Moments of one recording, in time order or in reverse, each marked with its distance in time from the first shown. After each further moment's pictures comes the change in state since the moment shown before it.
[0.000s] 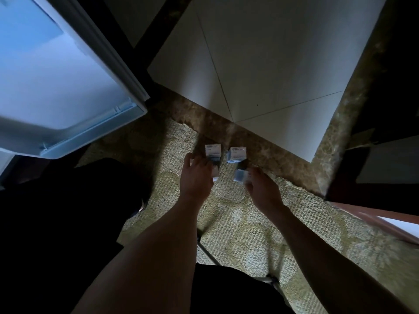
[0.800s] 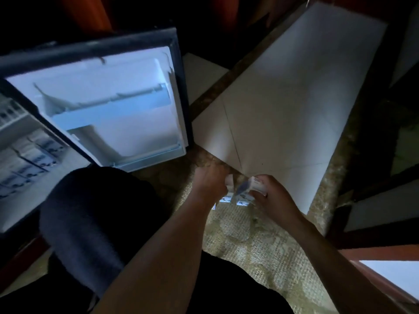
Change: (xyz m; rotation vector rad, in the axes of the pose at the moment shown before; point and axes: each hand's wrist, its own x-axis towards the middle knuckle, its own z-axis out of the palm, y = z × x) left_hand -0.042 0.005 -0.189 -0.063 0.119 -0.064; right_hand -0.048 -0.104 -0.151 0.181 0.138 -0.279
